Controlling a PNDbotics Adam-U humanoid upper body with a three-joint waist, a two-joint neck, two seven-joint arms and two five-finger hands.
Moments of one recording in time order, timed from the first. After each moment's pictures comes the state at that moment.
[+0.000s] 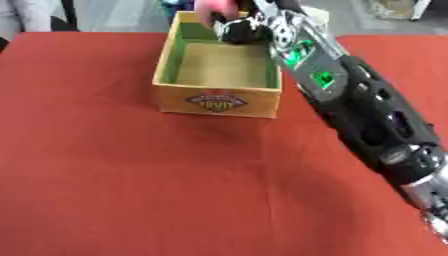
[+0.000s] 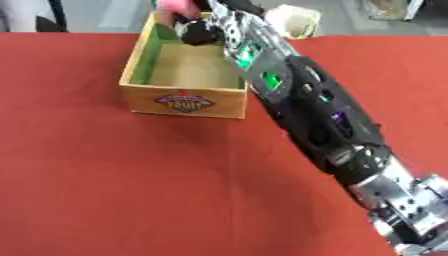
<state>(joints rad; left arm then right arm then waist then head) -0.27 0.09 0.14 -1.98 -0.06 -0.16 0.68 -1.16 -0.41 0.36 -1.15 0.59 0.33 -0.01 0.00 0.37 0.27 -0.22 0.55</state>
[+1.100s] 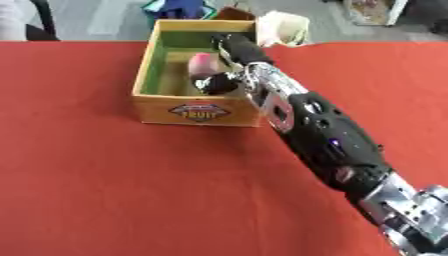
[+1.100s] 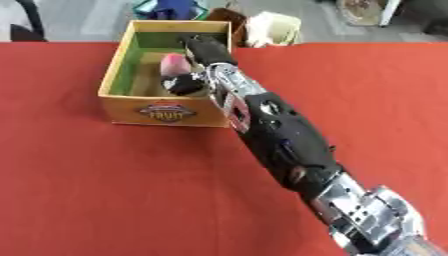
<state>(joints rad) -0.27 0.08 0.13 -1.98 -0.06 -0.17 0.67 -1.15 -0.38 0.33 -0.98 0.91 0.26 0.15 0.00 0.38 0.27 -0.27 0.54</state>
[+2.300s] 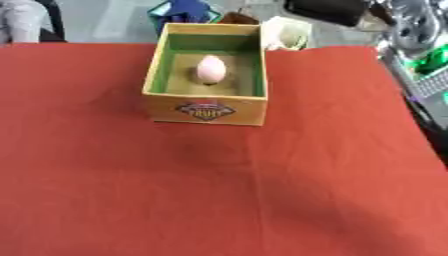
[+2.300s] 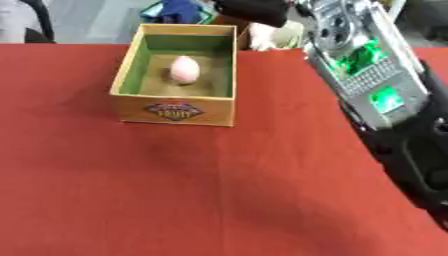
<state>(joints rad) -0.27 0.08 0.13 -1.98 -0.07 -0.17 0.67 -0.88 -0.71 0.25 -1.96 0.19 0.42 -0.06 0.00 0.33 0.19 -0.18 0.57</state>
